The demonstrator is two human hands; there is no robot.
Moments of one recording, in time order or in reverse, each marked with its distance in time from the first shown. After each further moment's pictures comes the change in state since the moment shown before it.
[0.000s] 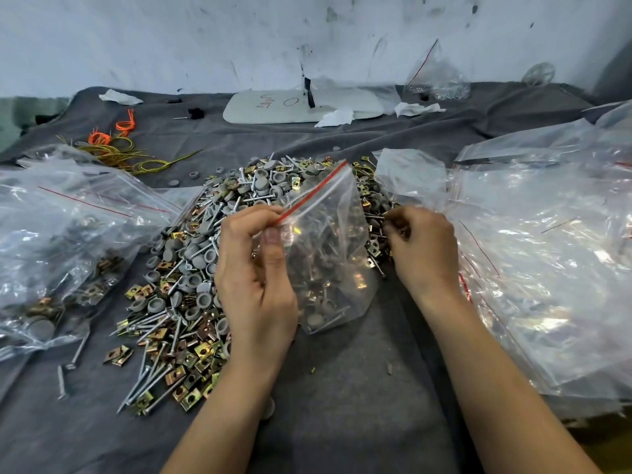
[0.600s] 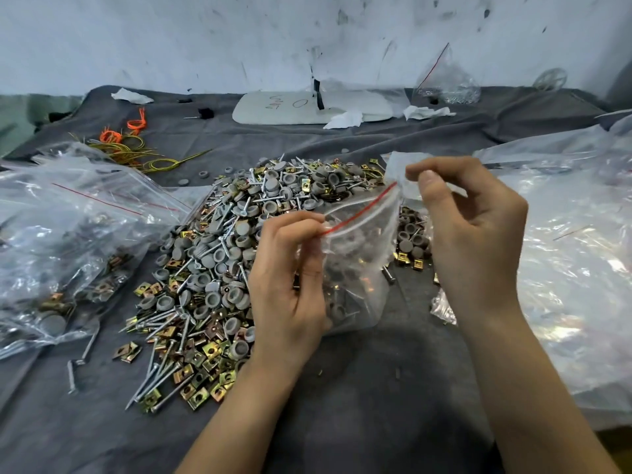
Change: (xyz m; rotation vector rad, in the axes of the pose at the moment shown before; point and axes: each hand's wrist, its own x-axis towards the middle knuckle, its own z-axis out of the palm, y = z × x) left_hand -0.006 -0.001 0.008 -0.080 -0.119 0.035; right_hand -0.018 -0.044 -0.046 0.659 0.227 -0.205
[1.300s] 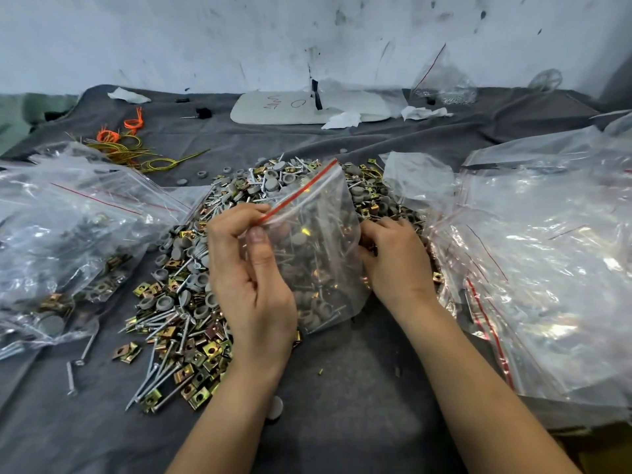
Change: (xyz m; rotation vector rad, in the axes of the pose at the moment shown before) left_hand 0.004 -0.004 -0.014 0.040 0.271 -0.058; right_hand -0.018 0.058 0.036 -0.736 -0.442 0.051
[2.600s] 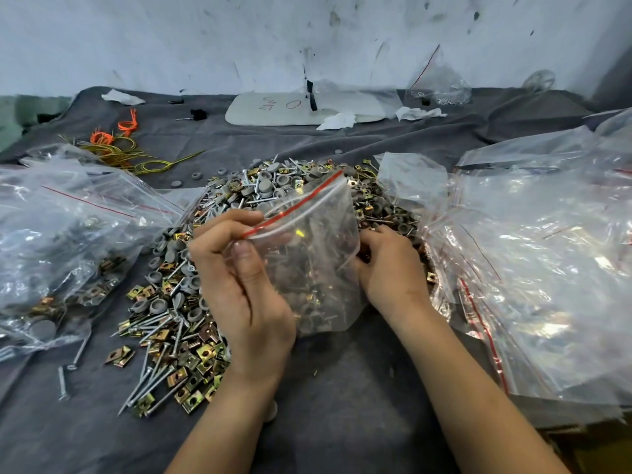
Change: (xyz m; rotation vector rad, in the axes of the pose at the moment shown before) left_hand 0.000 0.004 0.005 -0.184 0.026 0.079; right_hand -0.004 -0.001 0.000 0.052 -0.083 0.114
